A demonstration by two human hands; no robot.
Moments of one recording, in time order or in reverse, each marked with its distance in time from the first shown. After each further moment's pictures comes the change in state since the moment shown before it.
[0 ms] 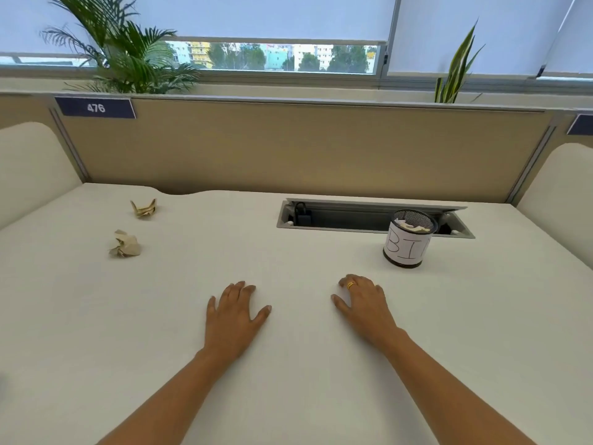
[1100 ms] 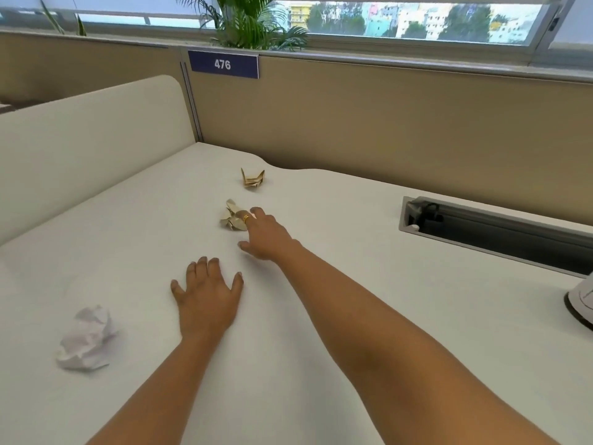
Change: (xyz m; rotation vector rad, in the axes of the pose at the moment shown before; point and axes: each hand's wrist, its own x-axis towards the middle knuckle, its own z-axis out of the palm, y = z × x) left_hand 0.024 -0.178 -0.059 0.143 0.247 -0.519; right_hand 0.157 -0.345 0.108 0.019 -0.334 -0.579
